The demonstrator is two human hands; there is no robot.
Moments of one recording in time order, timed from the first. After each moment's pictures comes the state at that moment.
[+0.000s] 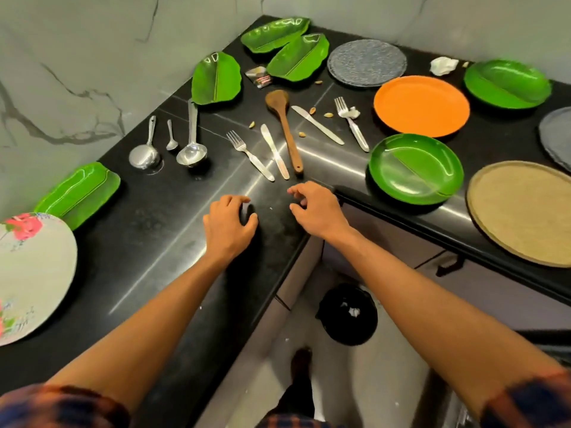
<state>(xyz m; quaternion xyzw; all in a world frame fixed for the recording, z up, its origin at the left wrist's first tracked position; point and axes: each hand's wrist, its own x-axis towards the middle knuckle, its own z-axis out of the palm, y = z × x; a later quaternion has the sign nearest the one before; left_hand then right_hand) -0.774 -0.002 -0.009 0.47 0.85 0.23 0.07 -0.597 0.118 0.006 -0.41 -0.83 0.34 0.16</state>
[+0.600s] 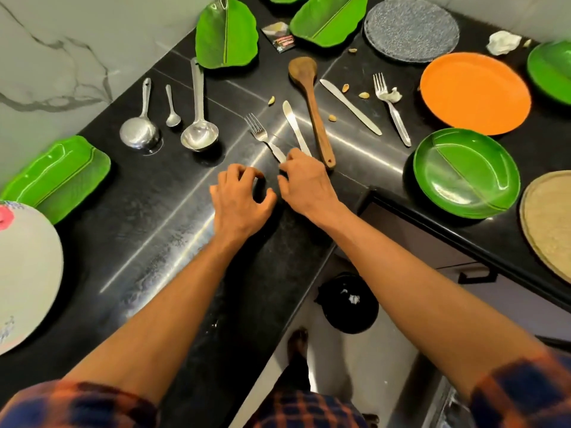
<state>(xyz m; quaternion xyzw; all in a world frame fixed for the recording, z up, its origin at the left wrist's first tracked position) -0.821 0.040 -0.027 0.48 0.84 0.26 0.03 -0.708 0.147 -0.007 -0.37 -0.90 0.17 0.13</state>
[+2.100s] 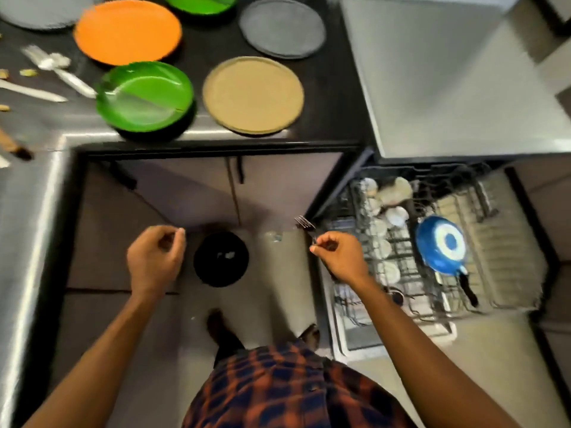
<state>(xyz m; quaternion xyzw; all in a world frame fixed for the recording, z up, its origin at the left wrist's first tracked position) -0.534 -0.057 -0.055 0.62 0.68 0.34 0.20 -0.179 -0.113 -0.056 -0.76 -0.46 0.37 0.25</state>
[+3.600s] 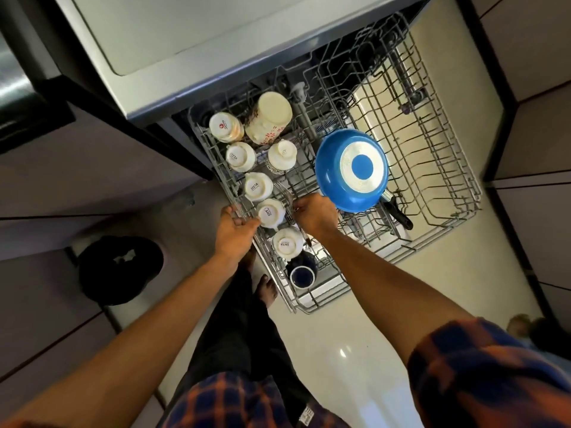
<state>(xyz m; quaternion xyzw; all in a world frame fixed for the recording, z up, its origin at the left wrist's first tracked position) -0.048 -0.068 -0.225 0.43 0.65 0.05 0.63 0.131 -0.141 -0.267 -0.88 -0.31 0.37 0.06</state>
